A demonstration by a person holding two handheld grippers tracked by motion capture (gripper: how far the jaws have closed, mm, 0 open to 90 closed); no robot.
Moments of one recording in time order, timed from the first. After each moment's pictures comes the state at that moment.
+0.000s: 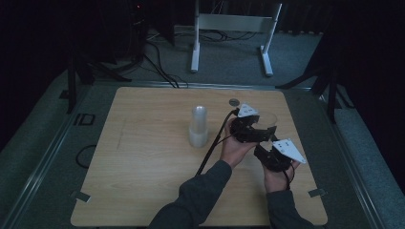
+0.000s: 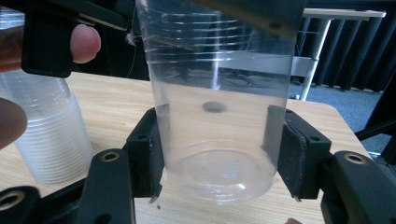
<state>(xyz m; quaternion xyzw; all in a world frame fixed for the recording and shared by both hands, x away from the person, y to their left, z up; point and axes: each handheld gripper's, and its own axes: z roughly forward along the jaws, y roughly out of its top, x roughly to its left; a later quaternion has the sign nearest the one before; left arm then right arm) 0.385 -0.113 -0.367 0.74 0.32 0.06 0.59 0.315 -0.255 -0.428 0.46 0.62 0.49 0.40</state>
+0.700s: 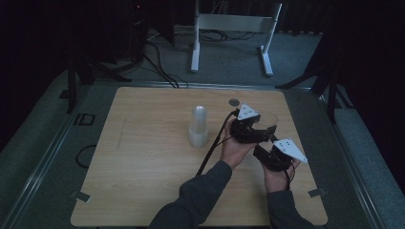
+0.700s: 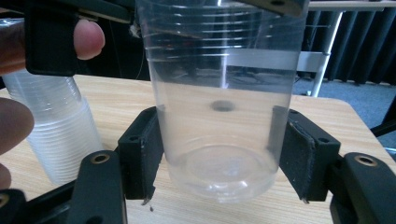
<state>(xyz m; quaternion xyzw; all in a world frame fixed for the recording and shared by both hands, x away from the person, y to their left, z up) 0.379 -0.113 -0.366 0.73 0.30 0.09 0.60 0.316 -0.257 -0.428 0.47 0.62 0.51 0.38</state>
